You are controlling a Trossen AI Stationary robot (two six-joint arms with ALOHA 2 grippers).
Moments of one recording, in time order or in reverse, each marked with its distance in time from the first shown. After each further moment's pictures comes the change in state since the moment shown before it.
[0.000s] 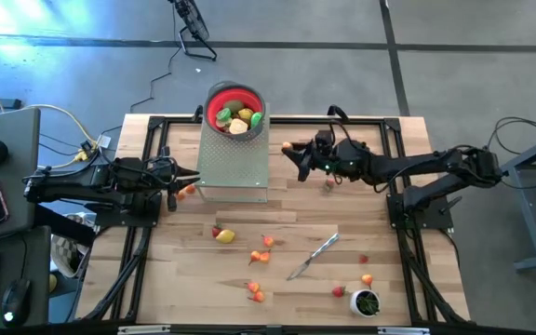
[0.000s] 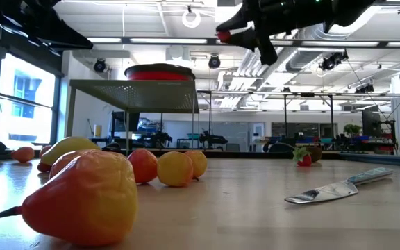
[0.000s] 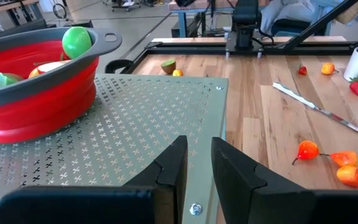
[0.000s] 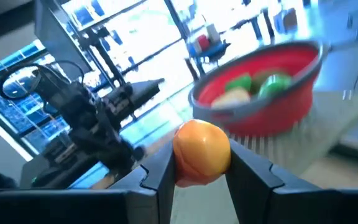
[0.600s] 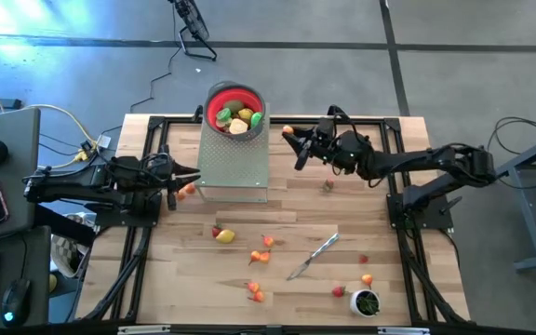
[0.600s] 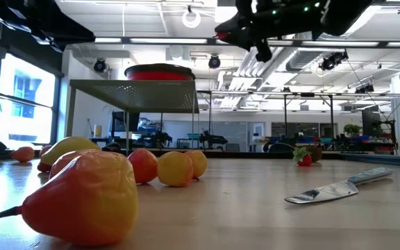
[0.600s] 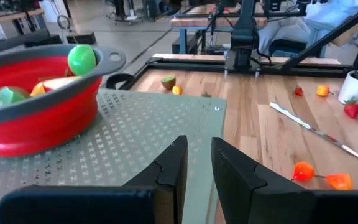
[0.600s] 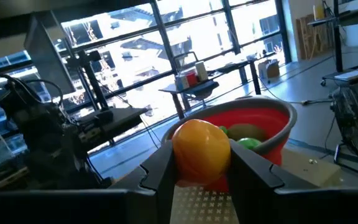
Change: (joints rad) left arm 0.000 0.000 0.000 0.064 -0.001 -0.014; right arm -0.083 0.070 0.007 0.190 0.004 -0.200
